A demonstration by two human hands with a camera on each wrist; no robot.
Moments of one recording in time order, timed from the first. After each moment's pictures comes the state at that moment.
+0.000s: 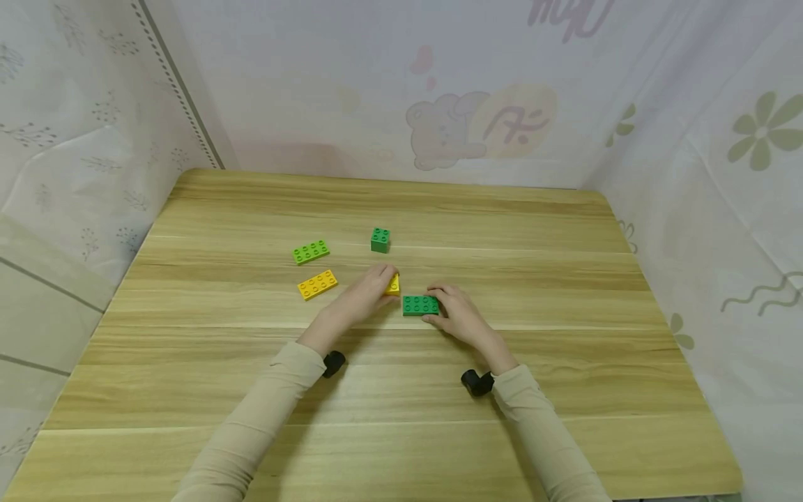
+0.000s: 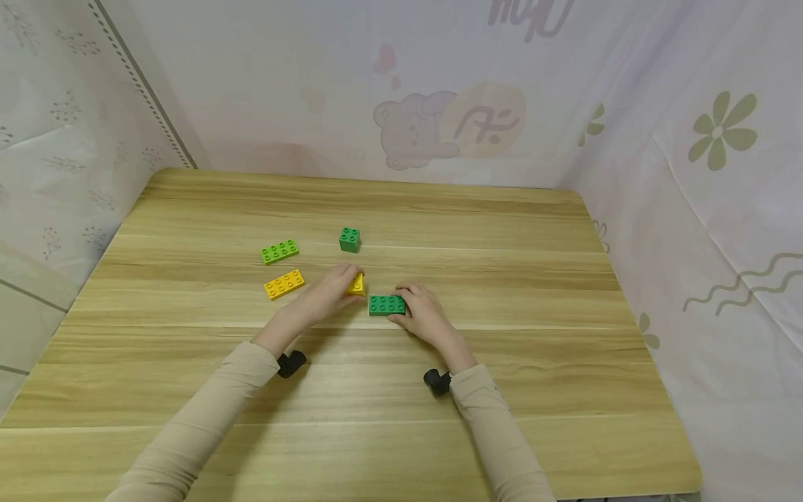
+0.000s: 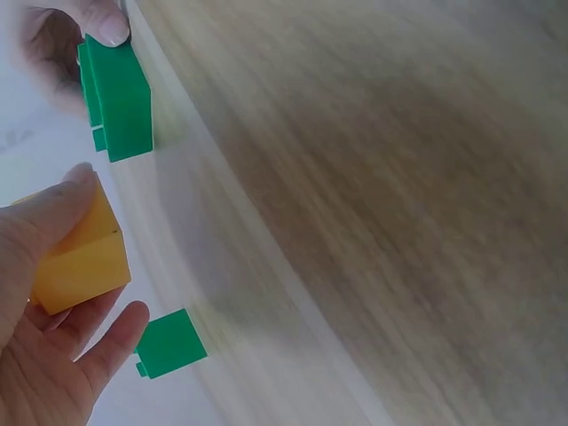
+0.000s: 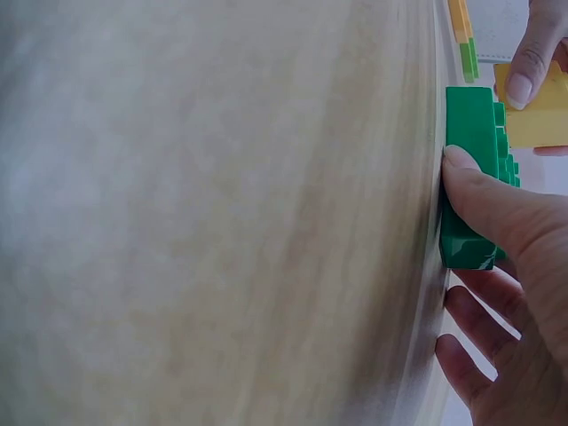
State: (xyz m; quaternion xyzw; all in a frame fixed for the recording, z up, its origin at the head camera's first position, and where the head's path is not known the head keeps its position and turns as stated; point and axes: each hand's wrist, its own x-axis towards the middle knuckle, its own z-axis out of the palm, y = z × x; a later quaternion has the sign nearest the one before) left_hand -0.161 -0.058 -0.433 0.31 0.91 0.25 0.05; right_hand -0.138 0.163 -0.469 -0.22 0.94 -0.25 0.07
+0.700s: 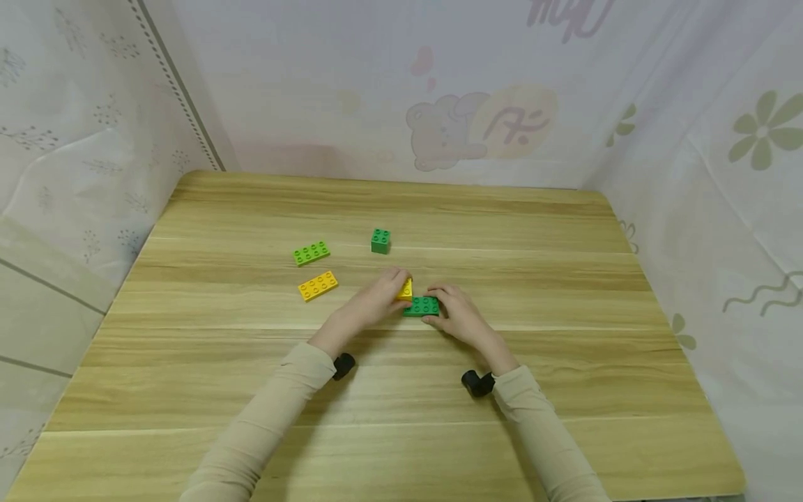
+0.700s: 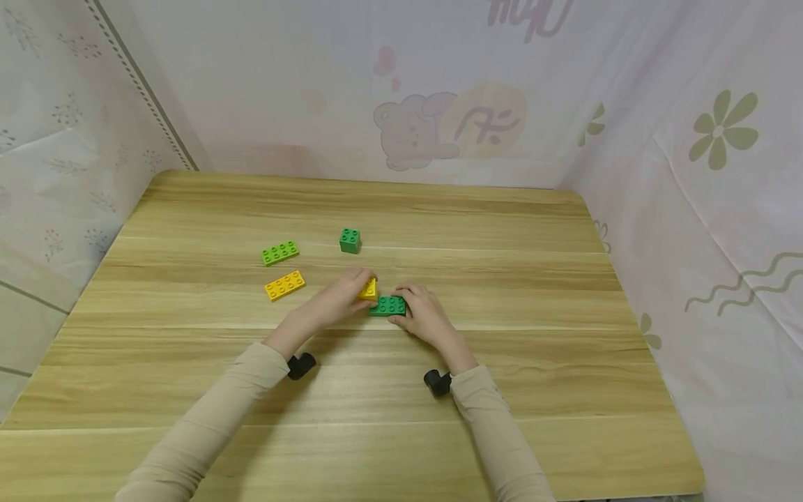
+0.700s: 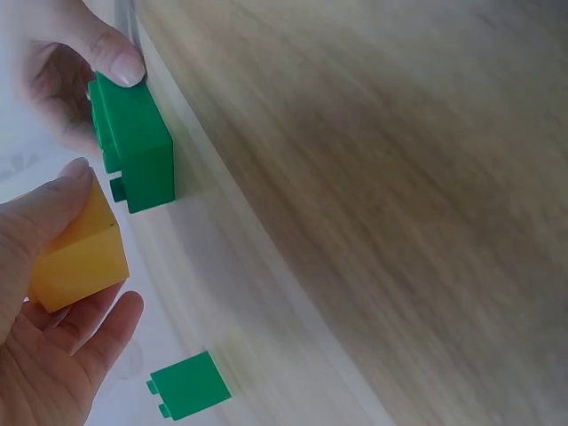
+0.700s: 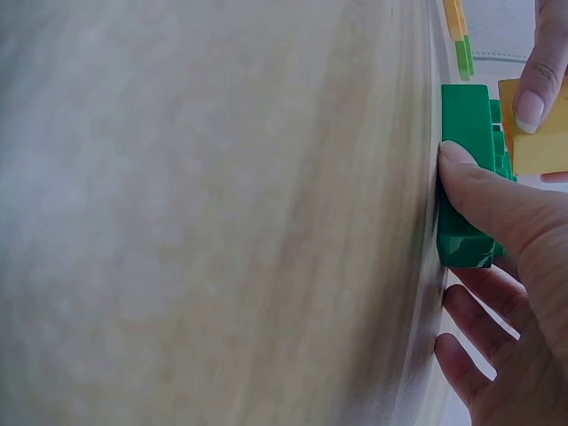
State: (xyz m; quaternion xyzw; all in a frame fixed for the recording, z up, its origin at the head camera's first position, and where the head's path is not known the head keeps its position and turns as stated) left_hand -0.159 -0.041 -0.433 0.34 0.90 0.26 0.06; right_hand -0.138 0.163 -0.468 -0.22 0.94 -0.26 0.07
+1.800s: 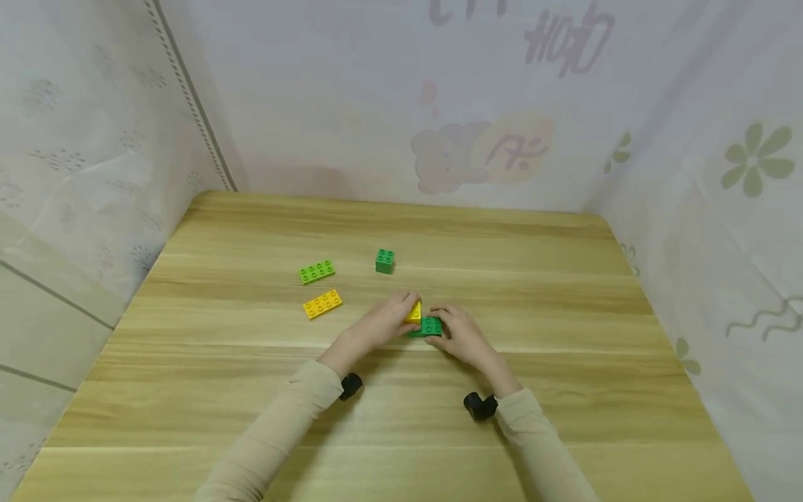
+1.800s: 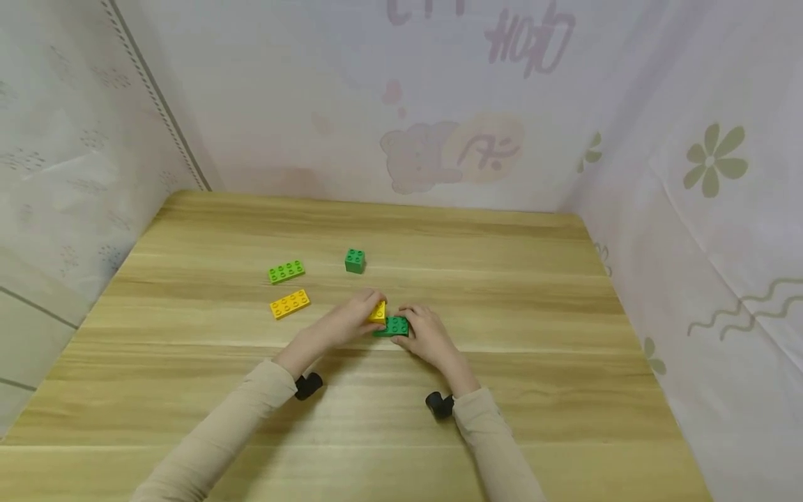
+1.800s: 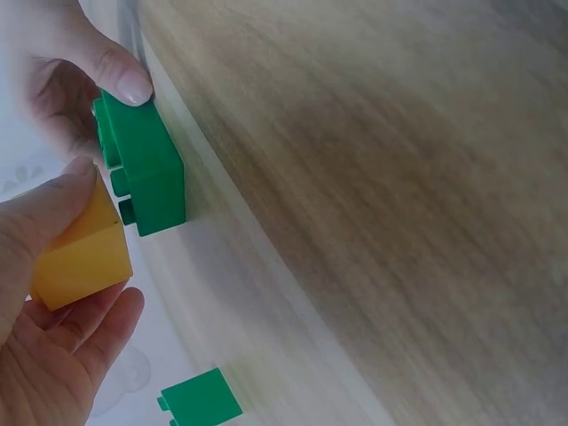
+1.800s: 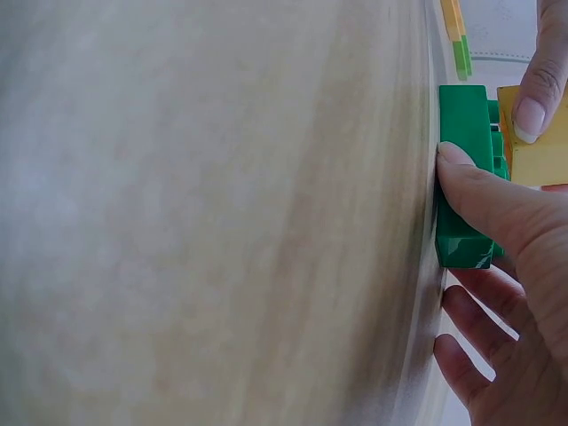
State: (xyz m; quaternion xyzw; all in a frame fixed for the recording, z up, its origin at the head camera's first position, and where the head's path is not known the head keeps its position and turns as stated) left_hand -0.160 -0.034 -0.440 0.36 0.90 0.24 0.05; right_hand -0.136 0.161 -0.467 -0.22 0.94 -0.26 0.06
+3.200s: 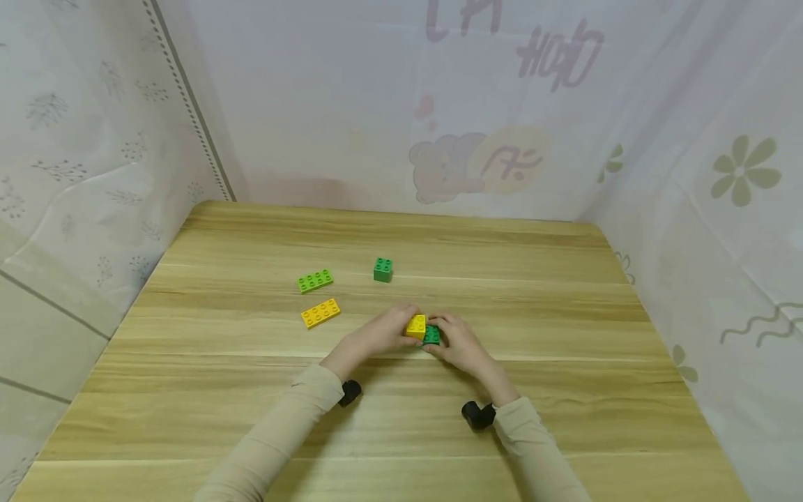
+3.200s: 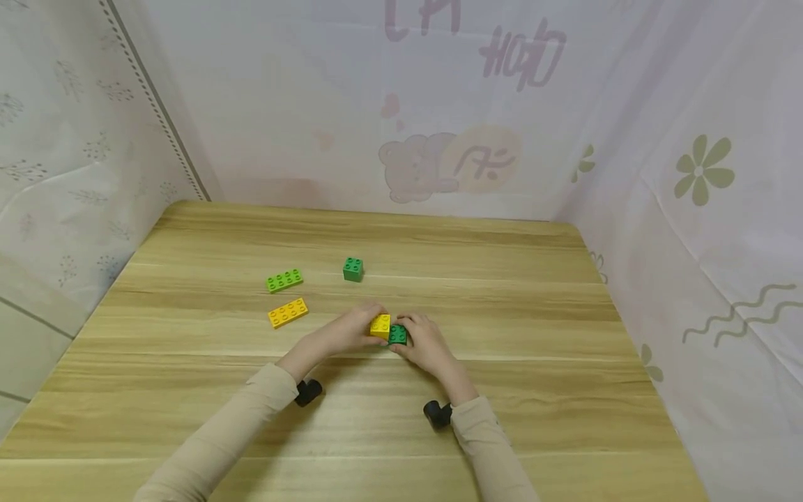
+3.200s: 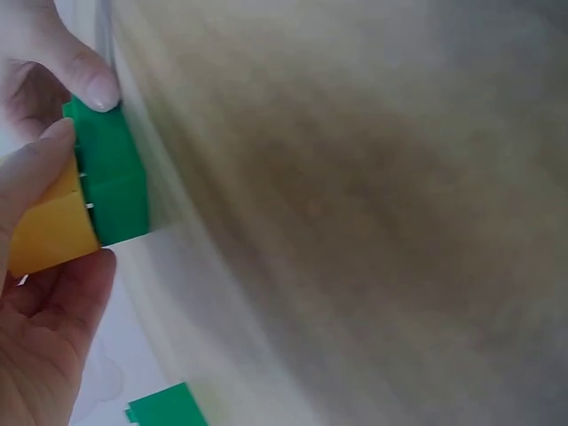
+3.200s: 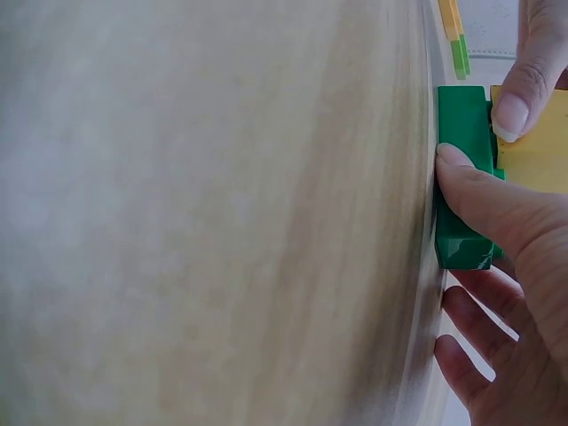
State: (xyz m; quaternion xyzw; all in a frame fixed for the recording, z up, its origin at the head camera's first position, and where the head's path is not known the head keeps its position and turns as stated) left_hand -0.160 -0.029 -0.439 0.33 0.88 0.30 0.14; right_hand -0.135 0.162 -0.473 -0.21 0.94 -0.27 0.06
